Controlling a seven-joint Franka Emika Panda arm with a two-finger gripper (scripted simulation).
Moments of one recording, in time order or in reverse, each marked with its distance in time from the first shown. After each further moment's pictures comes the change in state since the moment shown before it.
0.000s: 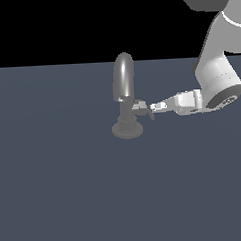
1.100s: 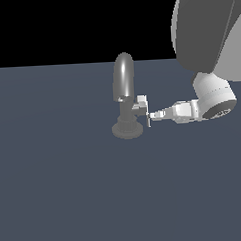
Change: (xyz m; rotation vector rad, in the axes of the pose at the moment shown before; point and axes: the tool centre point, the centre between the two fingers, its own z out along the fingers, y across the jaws) arm 0.030 -0.028 -0.005 -0.014 -0.009 0.033
